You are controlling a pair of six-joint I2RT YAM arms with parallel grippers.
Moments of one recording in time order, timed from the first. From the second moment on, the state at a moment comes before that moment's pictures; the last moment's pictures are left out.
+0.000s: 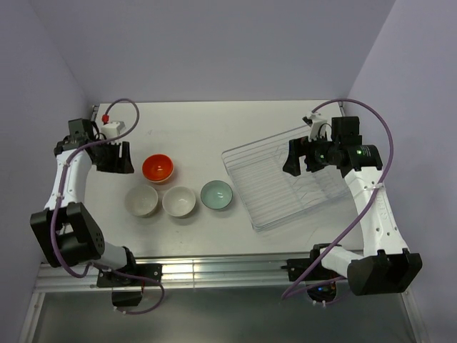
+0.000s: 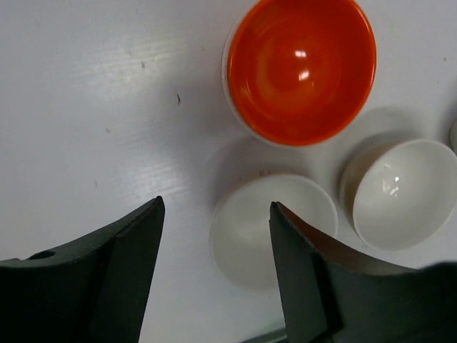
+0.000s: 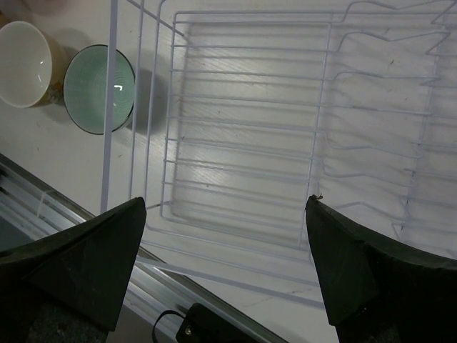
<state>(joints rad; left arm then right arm) 0.27 1.41 1.20 -0.88 0.41 0.36 0.01 1.14 1.24 -0.97 -0.49 -0.16</state>
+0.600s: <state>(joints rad) 0.10 1.64 1.34 -0.80 0.27 0.25 0.02 1.15 1.24 -0.97 -0.49 -0.16</state>
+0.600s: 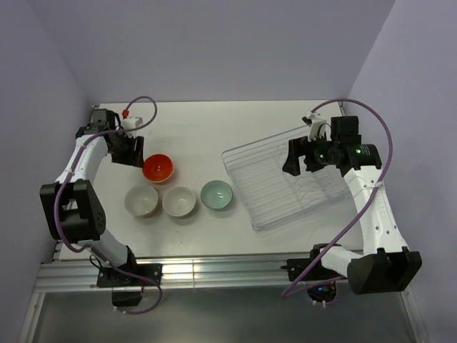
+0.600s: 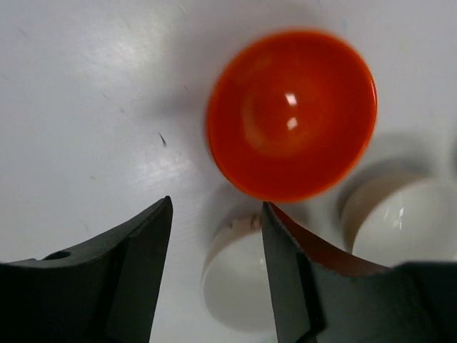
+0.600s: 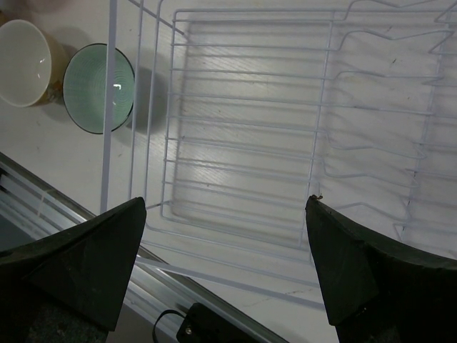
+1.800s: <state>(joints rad) 0.23 1.58 0.93 -0.75 0.39 0.63 0.02 1.19 1.24 -0.96 -0.52 -0.14</state>
